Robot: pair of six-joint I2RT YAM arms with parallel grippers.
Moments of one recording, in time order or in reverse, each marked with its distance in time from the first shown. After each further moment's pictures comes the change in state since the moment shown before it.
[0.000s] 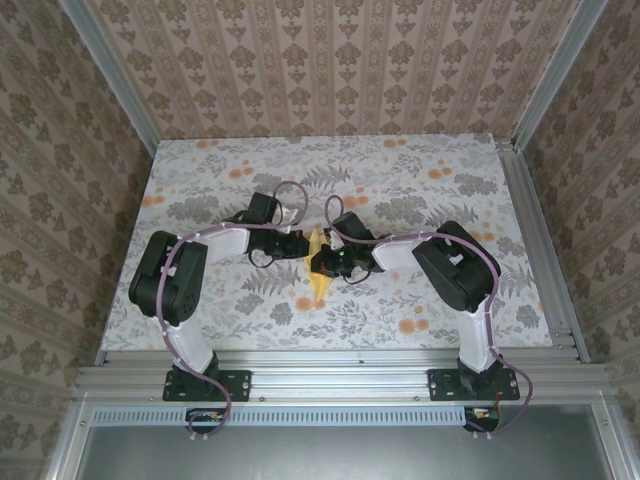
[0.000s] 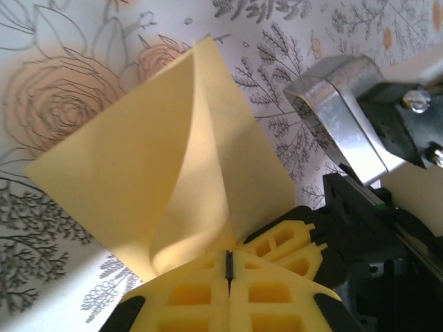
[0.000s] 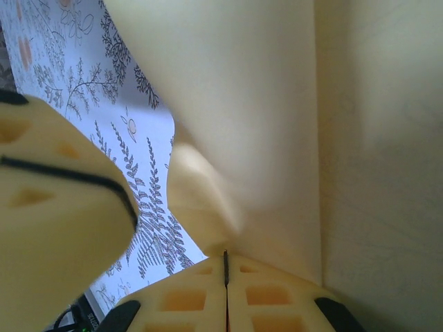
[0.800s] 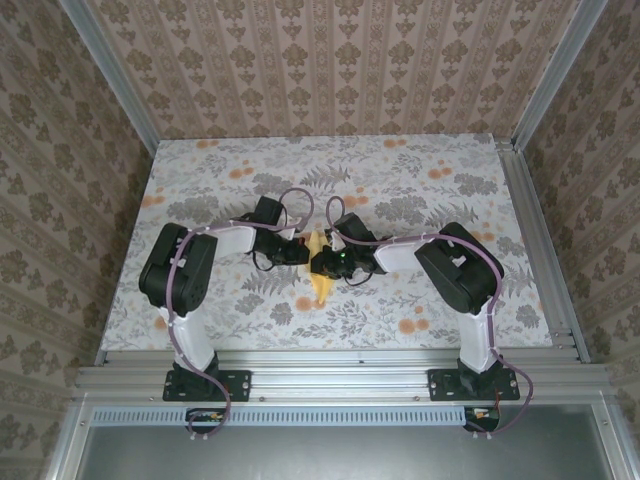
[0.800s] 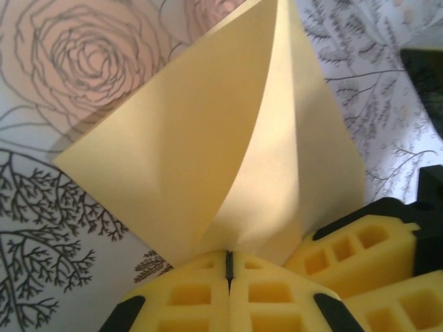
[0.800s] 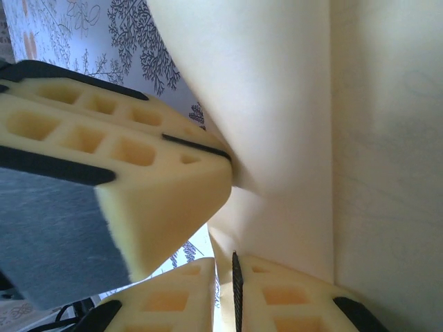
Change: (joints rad) left arm -0.011 0.085 0.031 -0.074 -0.053 0.058; right arm 0.002 -0.024 -0.030 0.016 0.000 0.001
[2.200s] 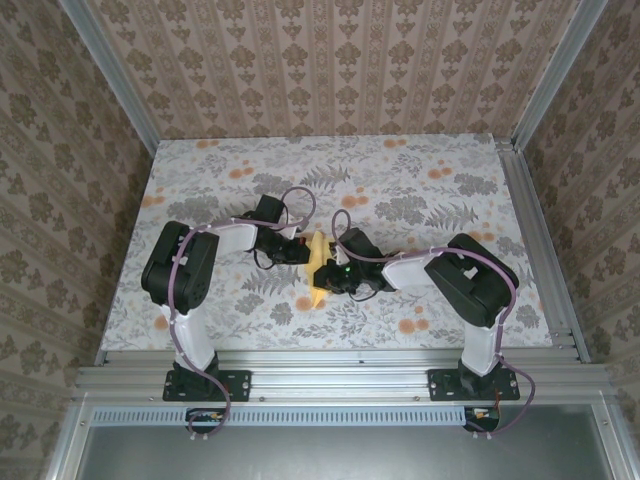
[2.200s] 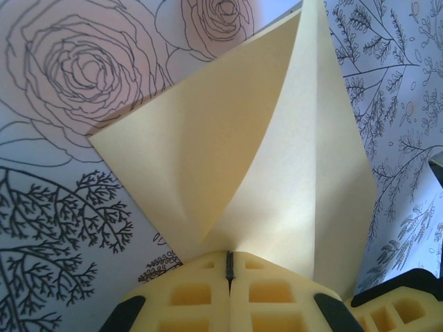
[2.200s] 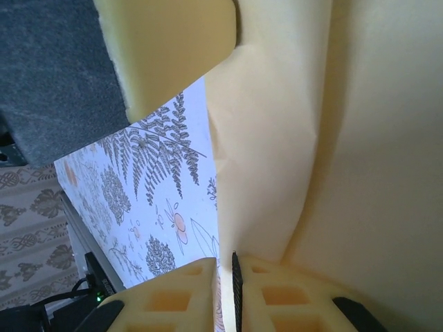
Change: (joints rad) left arm -0.001 0.022 0.030 -0.031 -0.010 0.042; right arm 0.063 -0.120 -0.180 0.115 0.015 0.114
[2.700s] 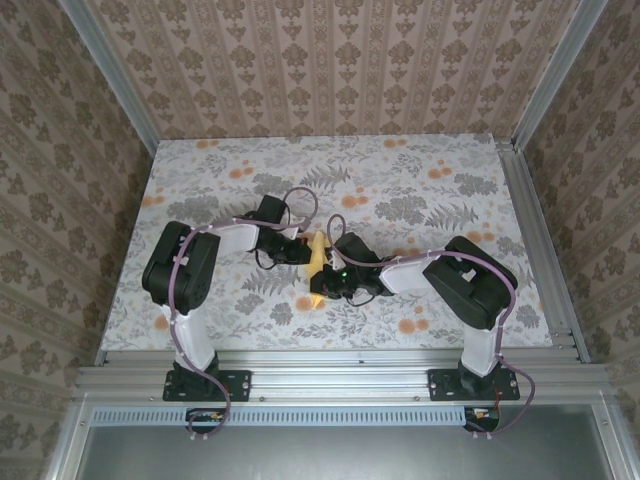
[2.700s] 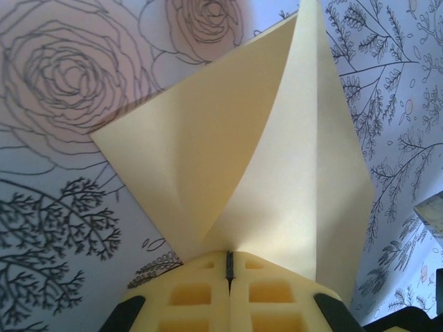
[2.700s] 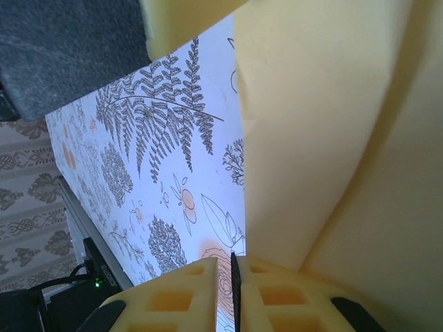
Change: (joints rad) left arm -0.017 0.000 0.004 0.002 -0.013 0.008; right arm 0.039 -0.004 -0.011 0.010 0.000 0.007
